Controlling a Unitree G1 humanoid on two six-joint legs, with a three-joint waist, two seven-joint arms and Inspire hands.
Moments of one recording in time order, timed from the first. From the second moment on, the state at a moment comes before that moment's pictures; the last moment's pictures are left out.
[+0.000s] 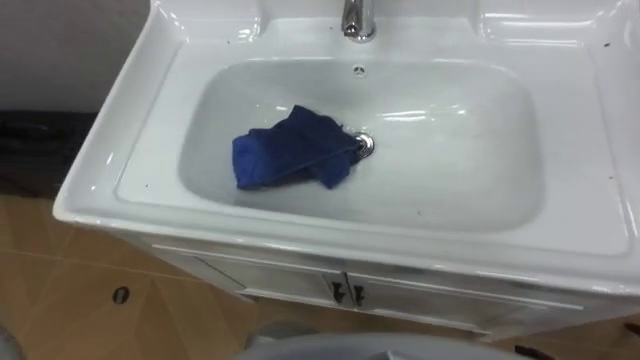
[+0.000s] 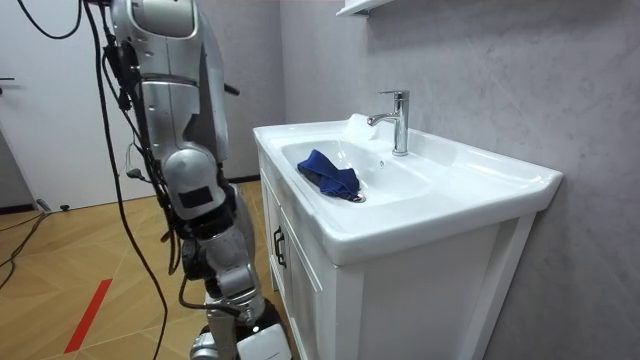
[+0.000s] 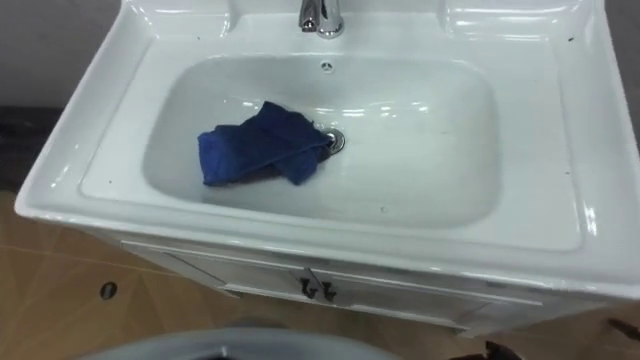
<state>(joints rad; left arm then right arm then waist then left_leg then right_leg) 0.19 0.32 0.79 0.39 -0.40 0.02 0.82 0.14 -0.29 -0.06 1.20 0.03 0.09 -0.05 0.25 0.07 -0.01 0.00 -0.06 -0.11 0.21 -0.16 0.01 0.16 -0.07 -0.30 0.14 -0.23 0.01</state>
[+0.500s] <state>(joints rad) 0.33 0.24 0.72 0.87 -0.71 -0.03 0.79 0.12 -0.31 -0.02 1.18 0.02 0.13 0.00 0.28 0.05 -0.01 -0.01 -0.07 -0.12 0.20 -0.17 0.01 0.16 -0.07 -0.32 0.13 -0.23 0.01</state>
